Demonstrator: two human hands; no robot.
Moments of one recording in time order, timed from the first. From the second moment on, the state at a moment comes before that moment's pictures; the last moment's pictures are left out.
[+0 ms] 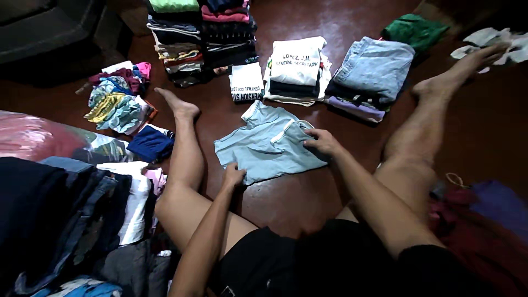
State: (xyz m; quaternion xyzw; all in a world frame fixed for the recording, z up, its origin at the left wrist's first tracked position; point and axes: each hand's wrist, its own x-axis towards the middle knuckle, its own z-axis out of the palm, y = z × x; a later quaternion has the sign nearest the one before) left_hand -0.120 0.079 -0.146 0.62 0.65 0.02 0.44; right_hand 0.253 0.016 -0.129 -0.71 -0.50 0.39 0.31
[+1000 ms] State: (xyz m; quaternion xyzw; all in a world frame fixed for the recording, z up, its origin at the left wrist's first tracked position) left_hand -0.106 0.117 -0.116 0.61 0.51 0.21 0.56; right_hand 0.262 -0.059 -0.105 -0.67 -0.44 0.44 0.40
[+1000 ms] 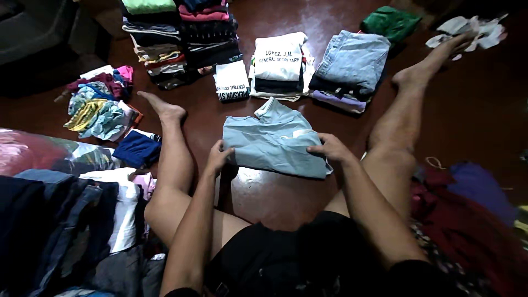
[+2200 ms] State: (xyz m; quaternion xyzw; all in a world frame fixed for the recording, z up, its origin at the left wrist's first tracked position) left_hand -0.146 0.092 -0.141 0.56 0.66 0.15 0.48; right_hand 0.252 -0.053 -0.131 -0.66 -0.49 0.43 0.38
